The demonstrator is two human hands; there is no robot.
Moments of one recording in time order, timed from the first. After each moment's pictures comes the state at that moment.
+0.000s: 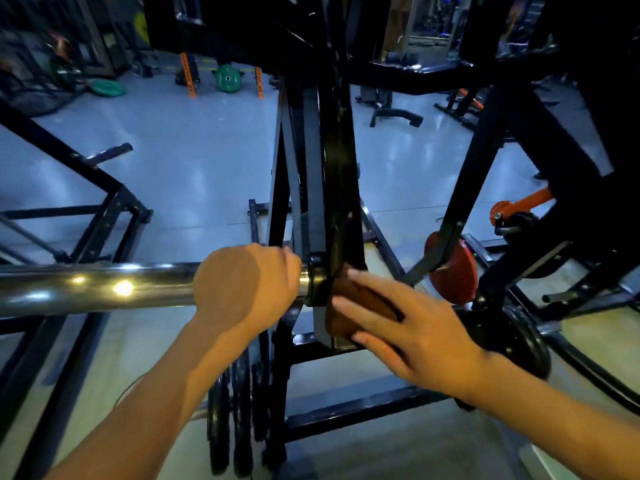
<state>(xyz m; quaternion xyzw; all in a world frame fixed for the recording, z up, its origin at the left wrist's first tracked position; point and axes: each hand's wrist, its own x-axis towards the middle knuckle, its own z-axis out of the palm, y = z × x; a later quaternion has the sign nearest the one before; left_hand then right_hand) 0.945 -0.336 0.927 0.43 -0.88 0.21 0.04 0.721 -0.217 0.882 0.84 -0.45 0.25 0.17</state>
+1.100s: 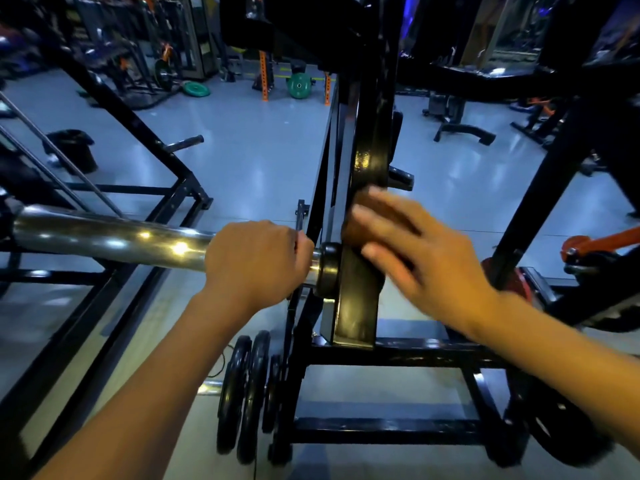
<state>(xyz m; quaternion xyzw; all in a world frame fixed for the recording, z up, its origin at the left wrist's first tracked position) 0.938 -0.333 0.917 0.52 -0.82 0.15 0.19 0.693 -0.286 0.913 0.83 -0.43 0.33 0.16</state>
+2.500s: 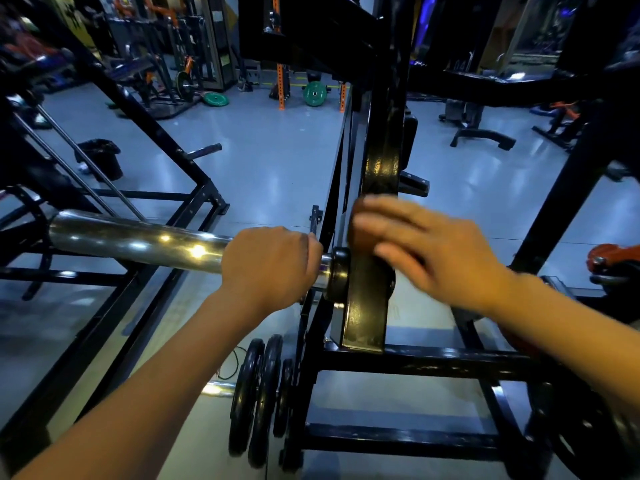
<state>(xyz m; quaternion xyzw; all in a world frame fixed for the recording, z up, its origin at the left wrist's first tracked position) 0.941 -0.341 0.911 0.49 -0.83 0.19 0.17 0.685 -0.308 0.931 0.87 -0.36 0.28 0.18</state>
